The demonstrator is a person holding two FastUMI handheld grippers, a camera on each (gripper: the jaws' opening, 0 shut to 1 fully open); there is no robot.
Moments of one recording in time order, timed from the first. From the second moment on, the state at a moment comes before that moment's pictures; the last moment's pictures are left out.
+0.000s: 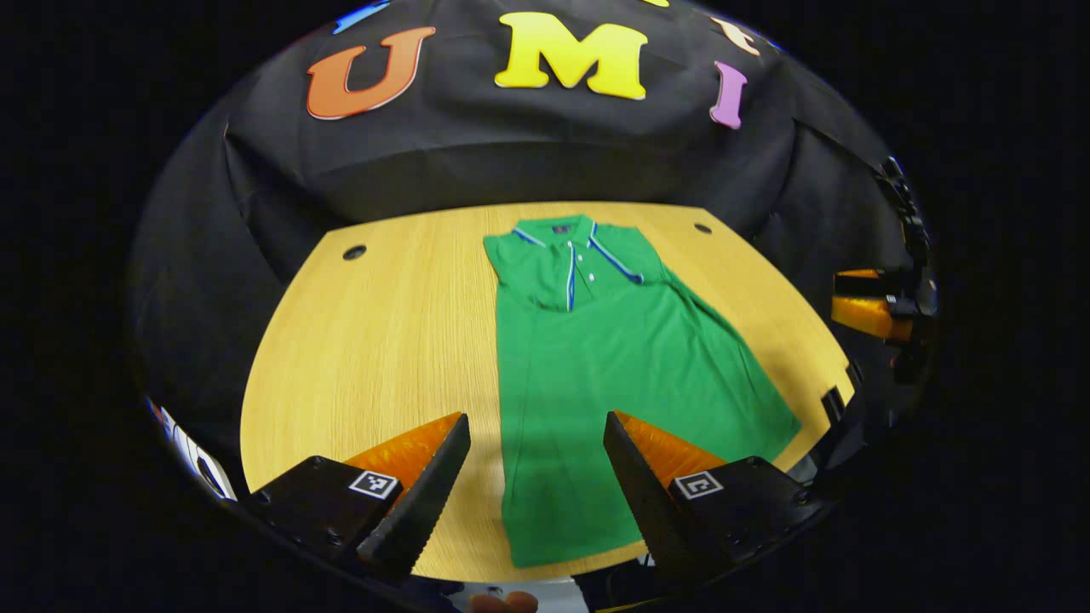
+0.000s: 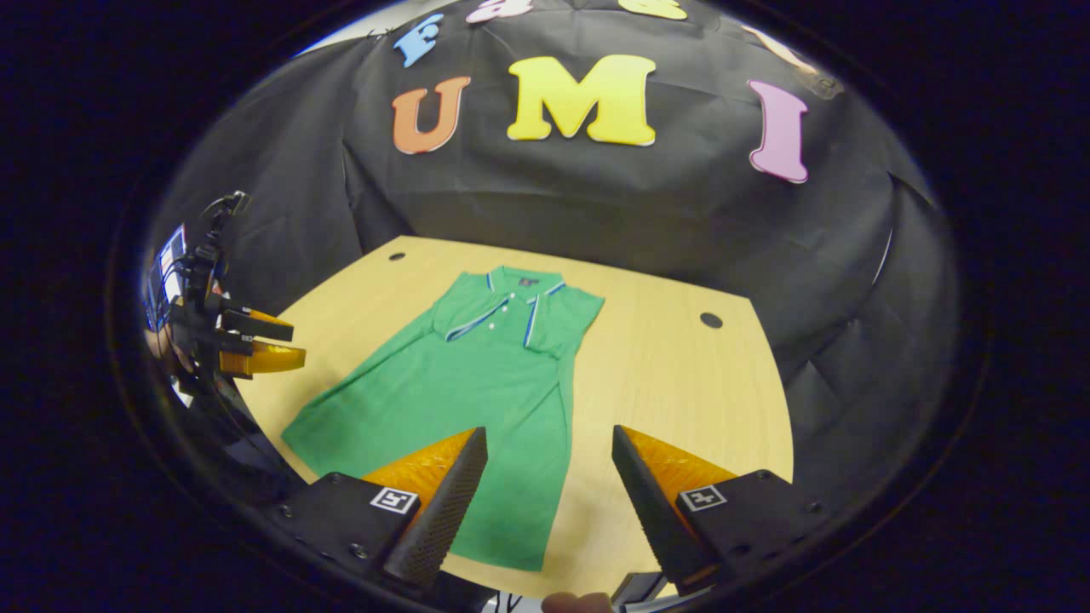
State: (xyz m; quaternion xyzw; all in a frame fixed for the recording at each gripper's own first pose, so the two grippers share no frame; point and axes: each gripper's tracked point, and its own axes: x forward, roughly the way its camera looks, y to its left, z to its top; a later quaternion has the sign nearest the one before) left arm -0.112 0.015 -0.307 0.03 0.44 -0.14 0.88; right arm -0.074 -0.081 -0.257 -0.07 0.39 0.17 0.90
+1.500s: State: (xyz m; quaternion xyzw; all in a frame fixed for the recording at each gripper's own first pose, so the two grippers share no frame) left arm -0.223 0.031 -0.406 0.06 0.56 -0.12 0.82; right arm -0.190 -0.082 -0.406 -0.12 0.56 0.20 0.80
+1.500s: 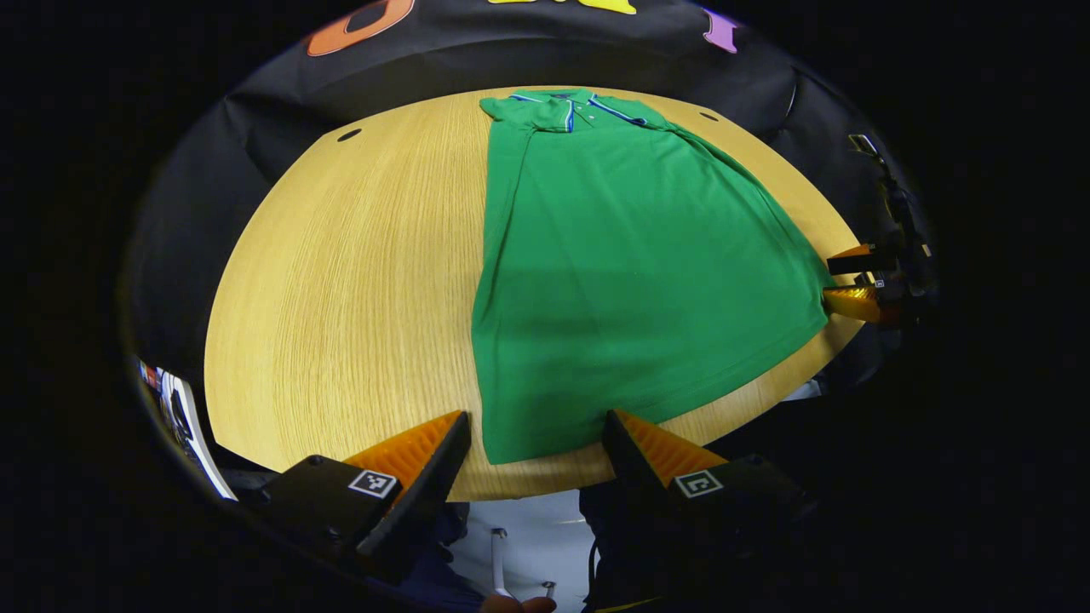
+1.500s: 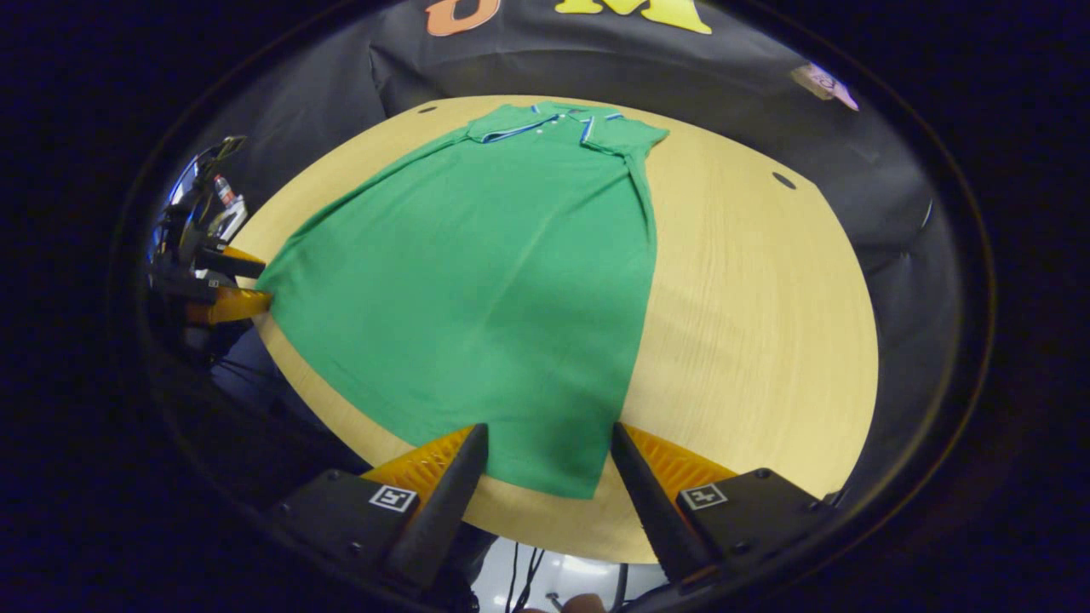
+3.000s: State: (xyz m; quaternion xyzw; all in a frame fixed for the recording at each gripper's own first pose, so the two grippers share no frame) left arm -0.106 0.012 -0.317 0.05 0.42 -0.17 0.89; right arm -0.096 -0.081 -0.324 0.00 0.52 0.16 0.84
